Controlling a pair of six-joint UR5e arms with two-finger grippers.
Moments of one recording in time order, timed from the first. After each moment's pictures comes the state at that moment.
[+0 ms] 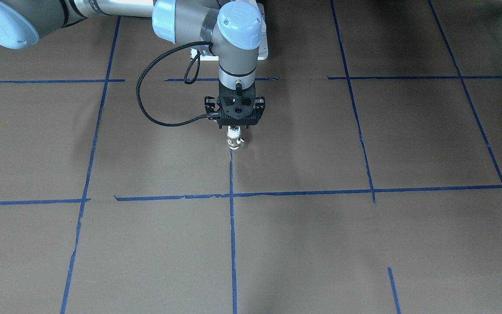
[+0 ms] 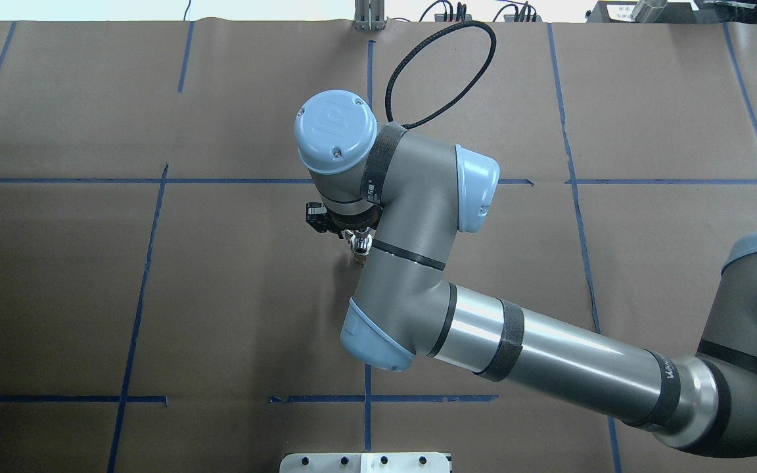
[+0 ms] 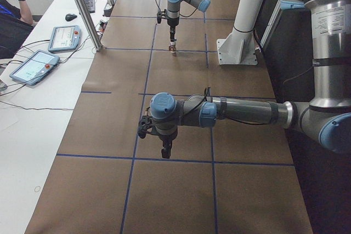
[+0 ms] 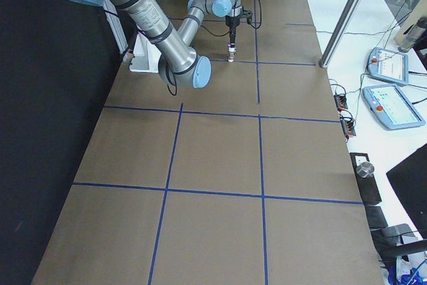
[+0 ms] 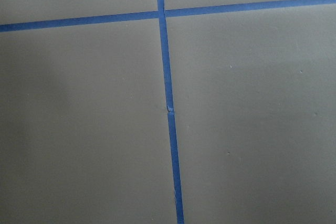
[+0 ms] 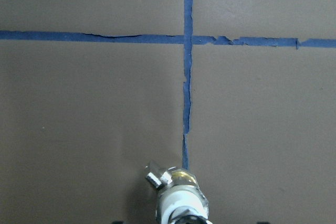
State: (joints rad) left arm -1.52 -1.40 -1.80 -1.54 -2.38 0.04; right arm 0.50 -0.62 1.52 -1.78 1.83 1.18
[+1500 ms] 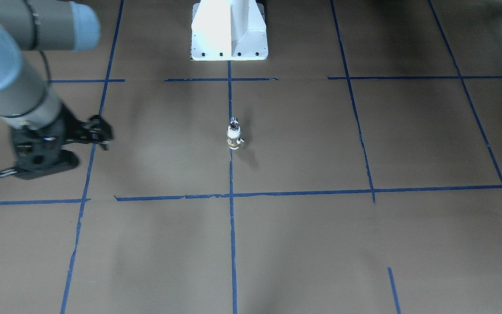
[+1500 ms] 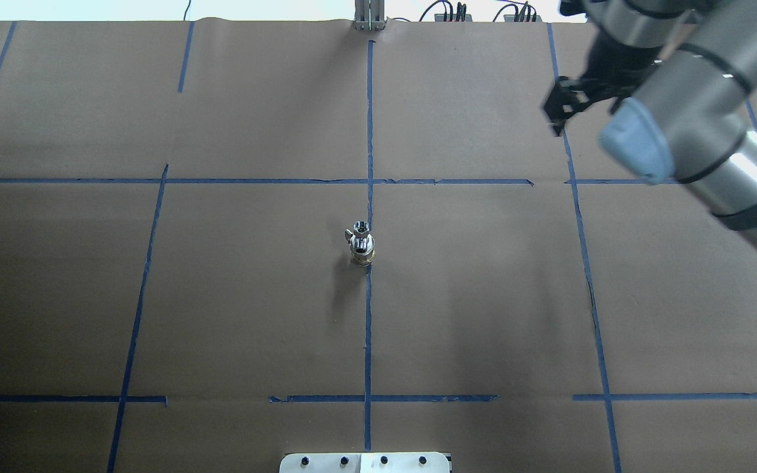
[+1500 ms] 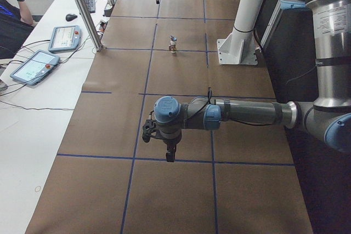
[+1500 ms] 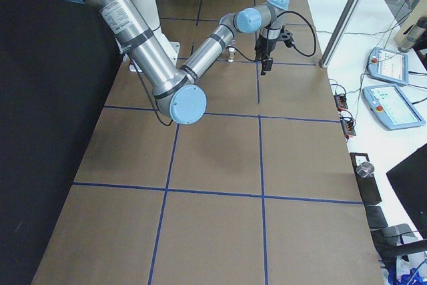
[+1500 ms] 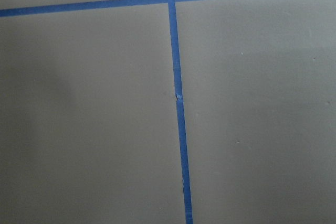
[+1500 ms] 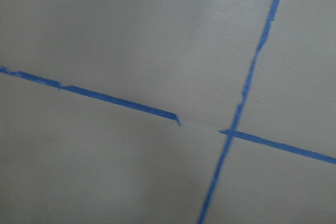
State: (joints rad) left arm -1.52 -1.36 -1.80 -1.54 -2.37 0.05; right arm 1.06 -1.01 1.78 -2.01 2.22 0.27
